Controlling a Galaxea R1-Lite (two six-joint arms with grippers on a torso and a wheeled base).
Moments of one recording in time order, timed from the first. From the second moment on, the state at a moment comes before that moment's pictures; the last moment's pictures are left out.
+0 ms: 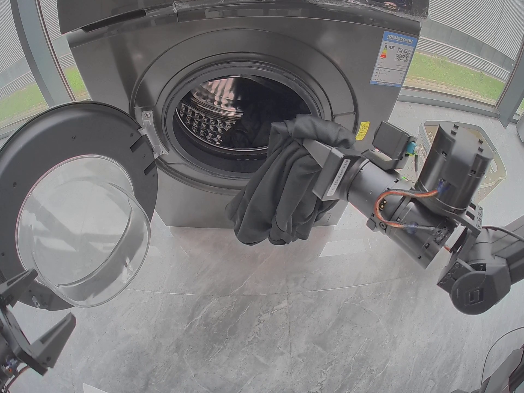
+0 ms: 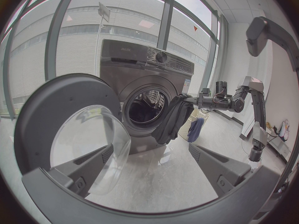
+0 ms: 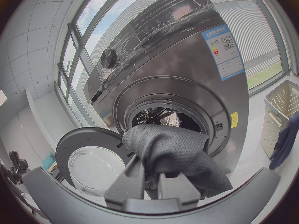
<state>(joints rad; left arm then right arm) -0.04 0.49 -0.21 -0.31 -0.39 0.02 0.79 1.75 -0.89 -1.06 -0.23 0.27</state>
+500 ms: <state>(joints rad) -0.43 1.20 -0.31 -0.81 -0.25 -0.02 0.80 1.88 -1.06 -1.05 -0.25 0.28</state>
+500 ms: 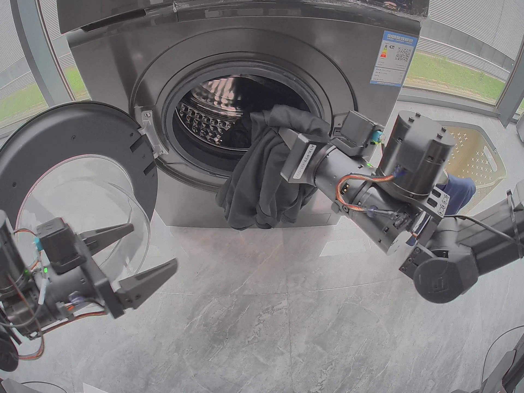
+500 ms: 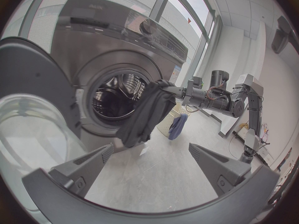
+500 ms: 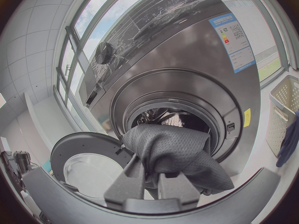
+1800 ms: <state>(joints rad) -0.52 1.92 -0.75 -1.07 -0.25 -0.15 0.84 1.98 -1.23 -1.01 -0.30 0.30</state>
